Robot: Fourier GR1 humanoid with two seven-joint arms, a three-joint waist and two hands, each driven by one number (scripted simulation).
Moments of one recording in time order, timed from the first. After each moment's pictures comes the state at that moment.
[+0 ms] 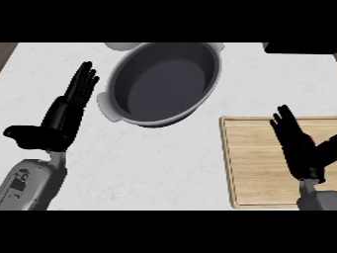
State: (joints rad) left arm -0.30 0.31 -0.20 -1.49 0.24 0.13 -0.09; right arm -0.08 -0.32 0.12 -1.34 -0.47 -0.14 -0.01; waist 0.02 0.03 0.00
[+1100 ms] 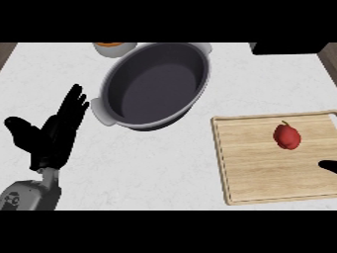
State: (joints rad) left arm -0.15 0.28 -0.17 -1.60 0.26 0.27 0.22; right arm 0.03 -0.88 0.09 -1.71 0.15 -0.26 -0.13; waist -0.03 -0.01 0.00
